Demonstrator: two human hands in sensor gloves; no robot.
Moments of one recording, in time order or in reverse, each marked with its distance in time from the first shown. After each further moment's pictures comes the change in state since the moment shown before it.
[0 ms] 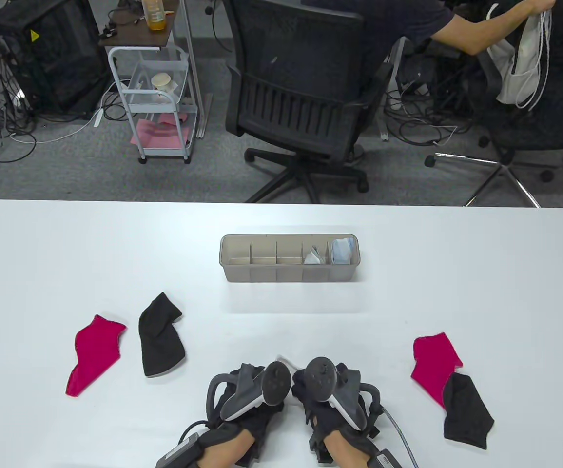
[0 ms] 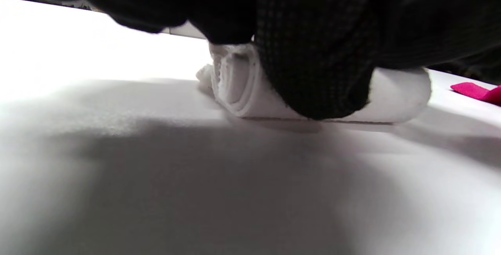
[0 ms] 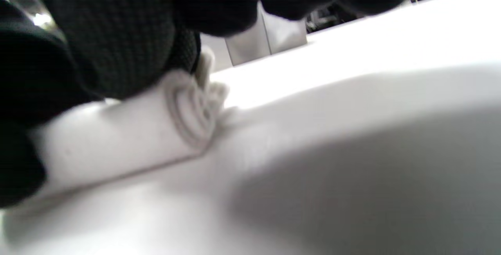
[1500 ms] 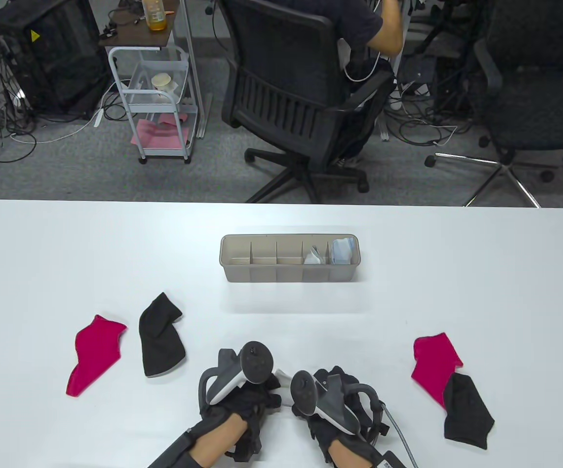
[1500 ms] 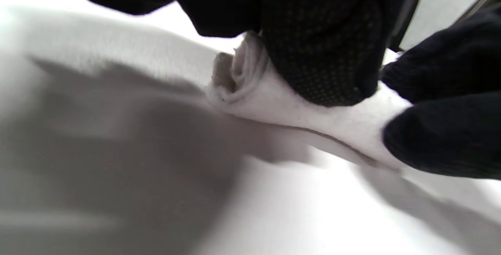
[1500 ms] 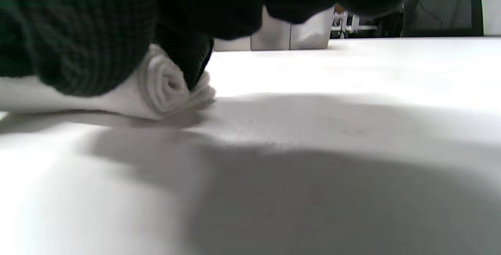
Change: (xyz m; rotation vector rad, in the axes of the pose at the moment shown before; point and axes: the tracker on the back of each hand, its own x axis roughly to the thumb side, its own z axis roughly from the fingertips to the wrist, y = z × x) left_hand -0.031 0.003 -0.014 -0.243 0.125 0.326; right_hand 0.010 0.007 0.002 0.148 -0.058 0.190
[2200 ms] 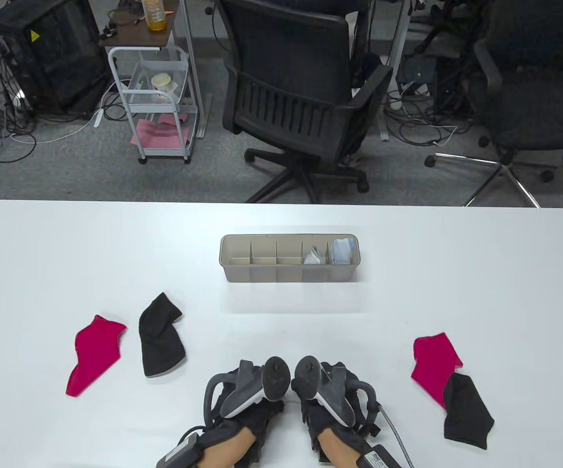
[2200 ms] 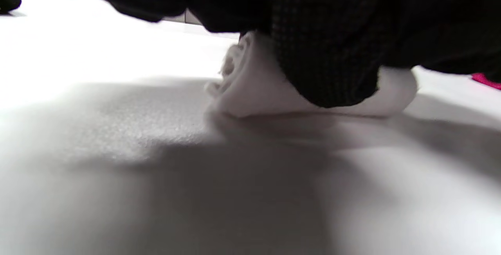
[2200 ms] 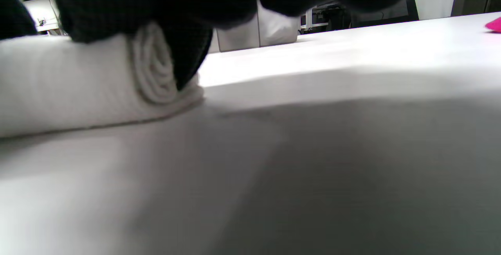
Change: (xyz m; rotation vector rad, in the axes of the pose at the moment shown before) left_hand 0.032 -0.013 0.021 0.201 -0.044 -0.380; right_hand 0.000 0.007 -0.013 -0.067 0.150 -0.082
